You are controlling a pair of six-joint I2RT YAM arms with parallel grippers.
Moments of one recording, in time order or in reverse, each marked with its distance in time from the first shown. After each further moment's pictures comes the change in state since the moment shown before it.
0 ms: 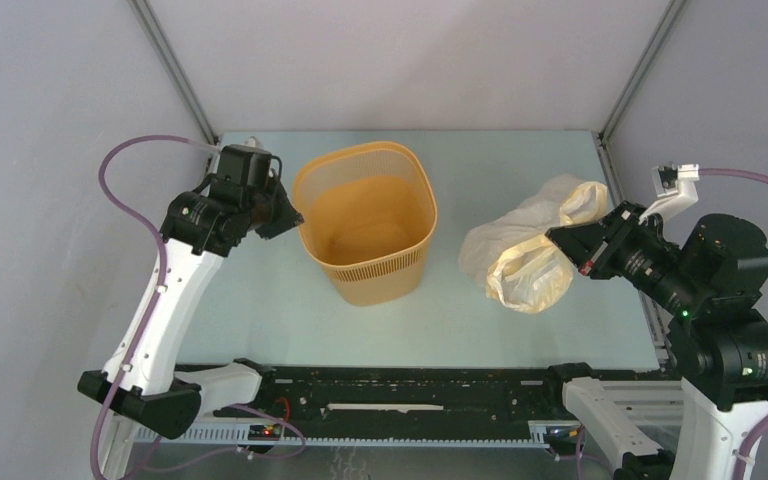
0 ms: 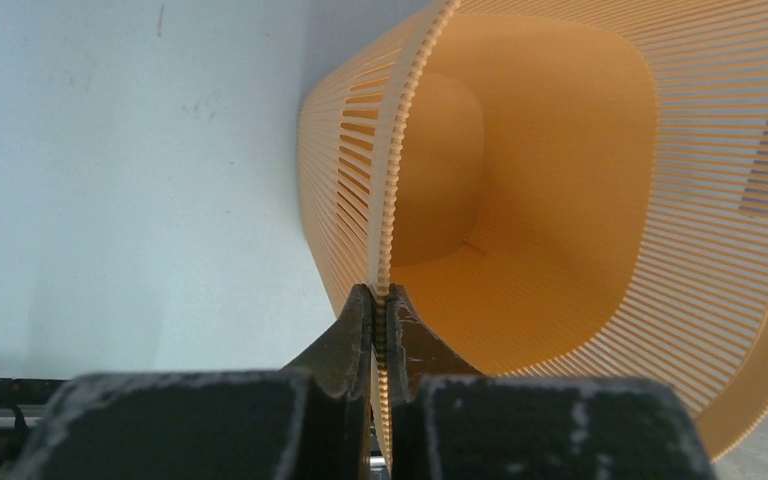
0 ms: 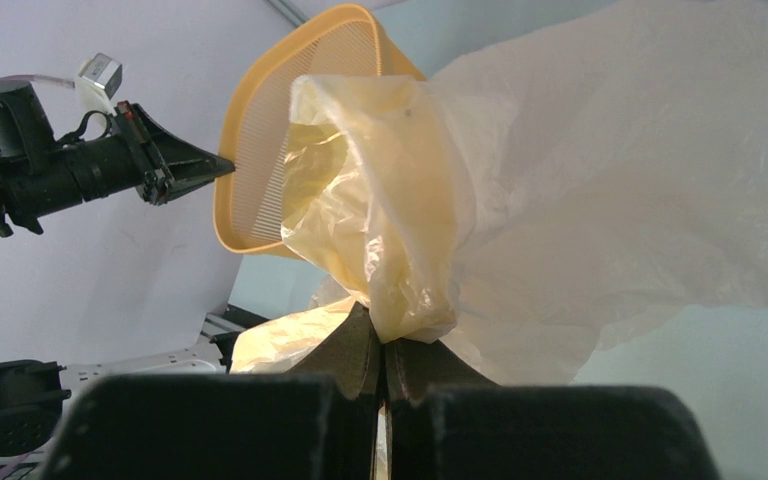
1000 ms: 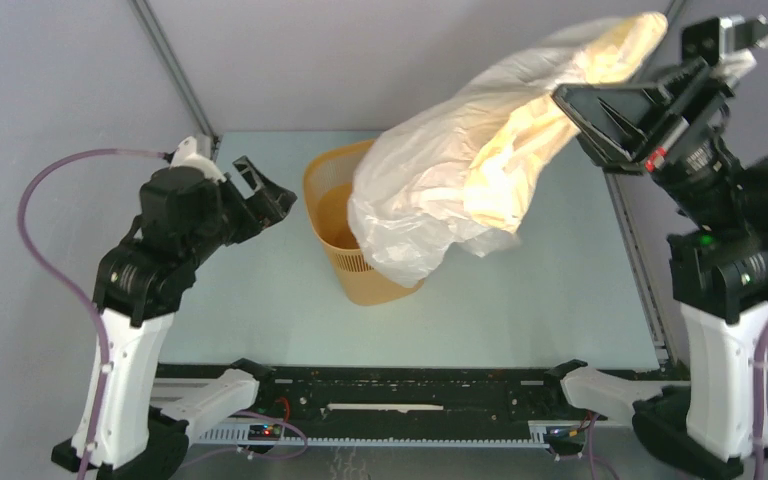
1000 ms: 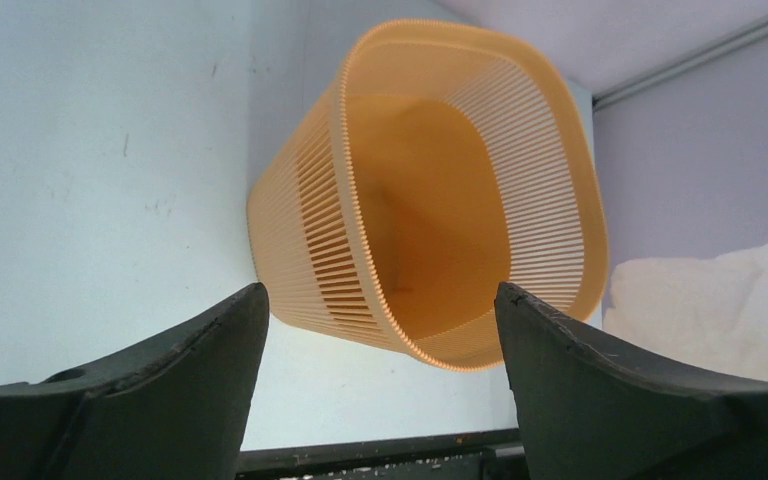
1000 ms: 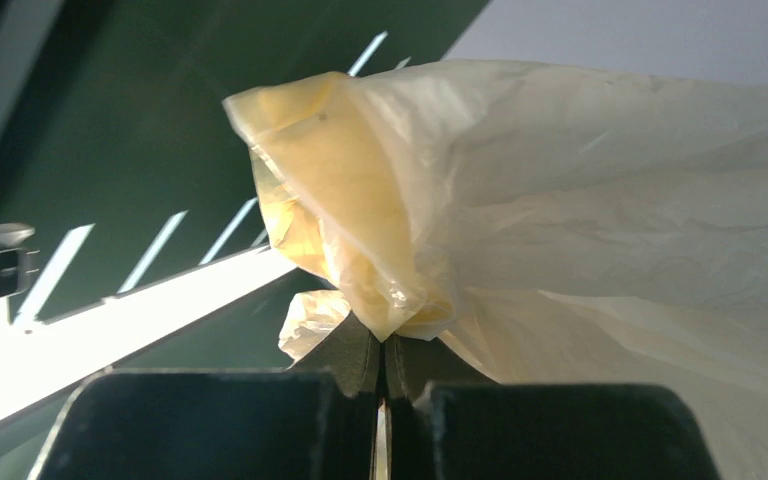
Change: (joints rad) left arm 0.020 -0.253 0.049 0.063 -0.032 0.032; right arm 0.472 0.429 0.373 1.118 -0.124 0.990
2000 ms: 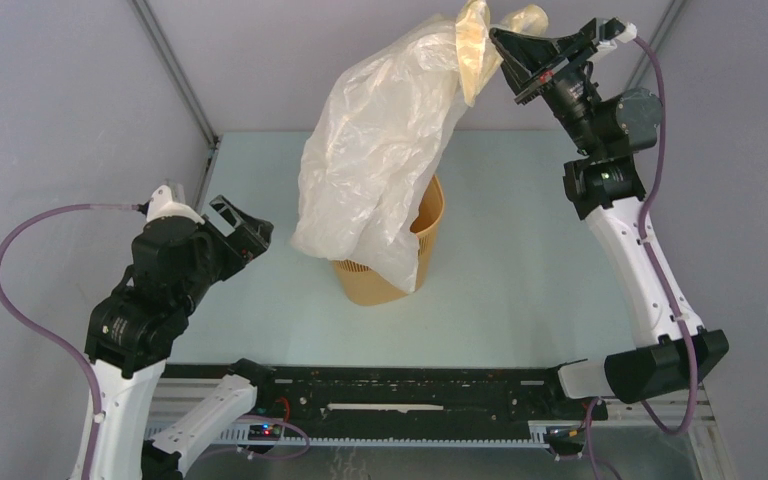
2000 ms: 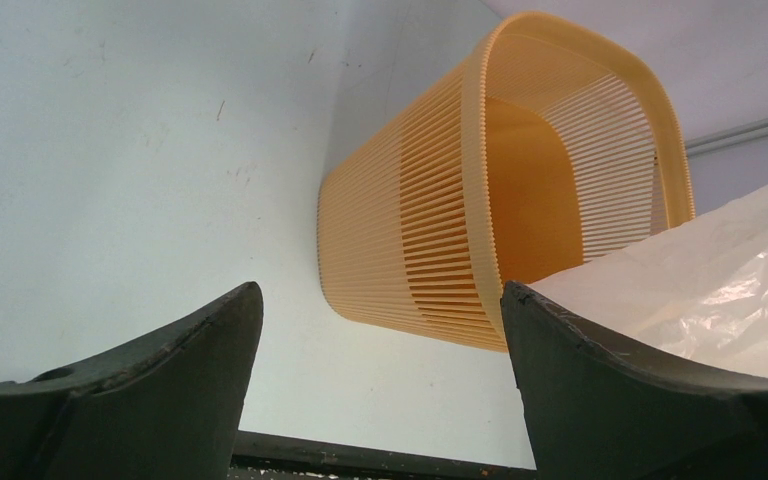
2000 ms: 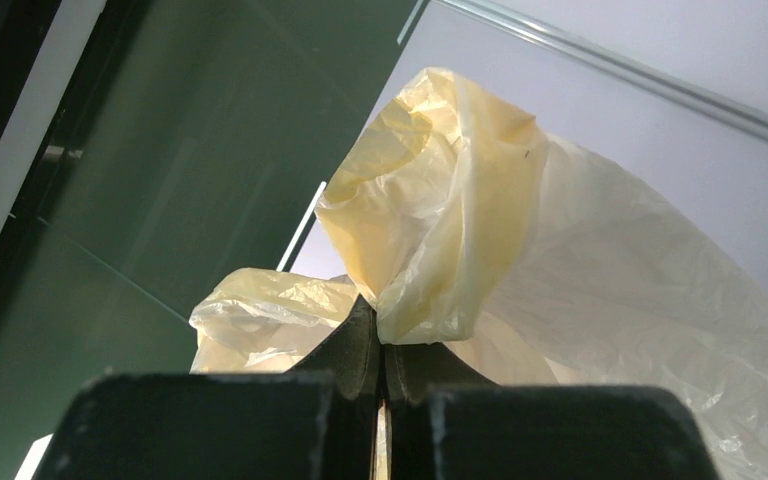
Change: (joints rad) left arm 0.001 -0.168 -0.191 -0.039 -0.153 -0.074; right arm -0.315 0.177 -0.461 0.475 0.050 0.189
